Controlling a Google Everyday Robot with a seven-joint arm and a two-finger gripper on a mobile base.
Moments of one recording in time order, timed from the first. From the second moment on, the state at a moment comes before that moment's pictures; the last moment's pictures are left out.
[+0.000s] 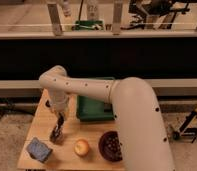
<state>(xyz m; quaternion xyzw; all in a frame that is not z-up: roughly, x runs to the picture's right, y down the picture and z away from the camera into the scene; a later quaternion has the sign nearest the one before) -0.179 0.134 0.791 -0.33 -0.26 -0.54 0.73</state>
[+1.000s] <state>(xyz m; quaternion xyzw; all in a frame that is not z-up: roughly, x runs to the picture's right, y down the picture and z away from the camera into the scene) -0.184 0.061 0.844 -0.32 -0.22 -0.50 0.77</state>
